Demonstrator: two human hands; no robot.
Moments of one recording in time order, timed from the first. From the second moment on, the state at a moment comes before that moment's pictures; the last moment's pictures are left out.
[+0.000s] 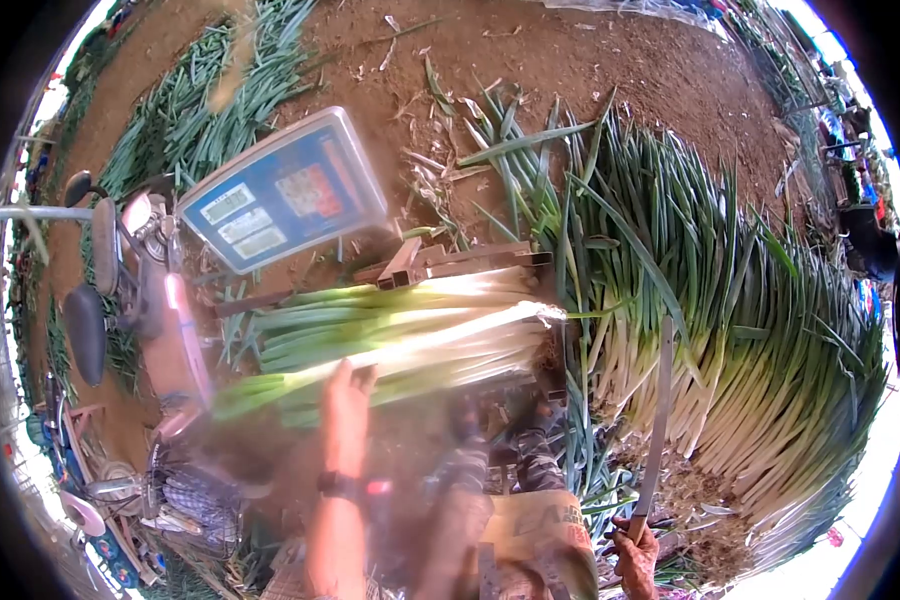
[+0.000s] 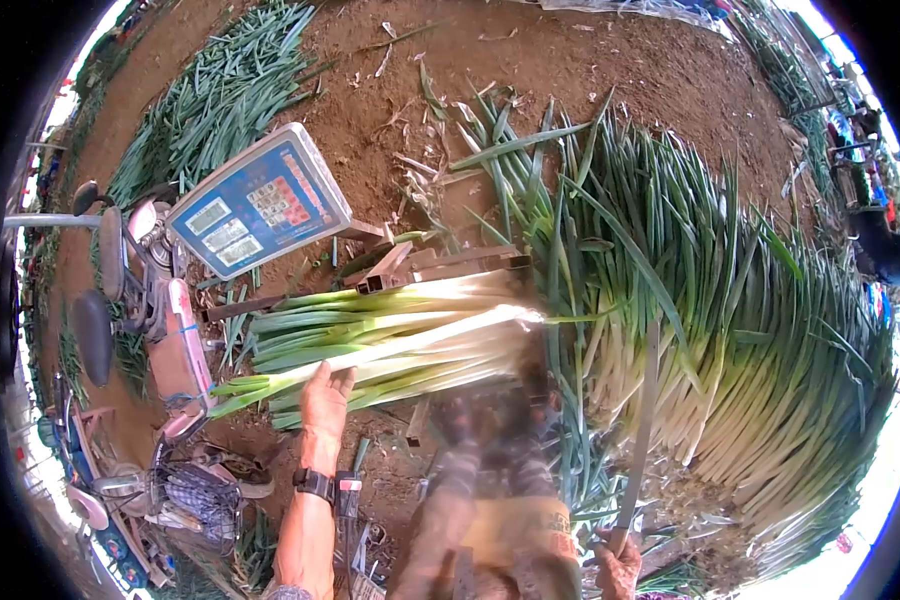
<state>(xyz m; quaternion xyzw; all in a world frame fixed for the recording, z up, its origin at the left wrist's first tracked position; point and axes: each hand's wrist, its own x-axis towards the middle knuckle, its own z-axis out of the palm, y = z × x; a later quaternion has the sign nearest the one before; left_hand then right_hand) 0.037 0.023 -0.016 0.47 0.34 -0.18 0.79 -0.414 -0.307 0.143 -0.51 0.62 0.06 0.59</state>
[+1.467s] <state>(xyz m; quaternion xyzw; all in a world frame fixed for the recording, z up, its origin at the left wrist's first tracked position) -0.256 0.079 0.032 0.81 0.00 -0.41 0.42 -0.398 -0.263 0.132 -0.56 0.59 0.17 0.56</state>
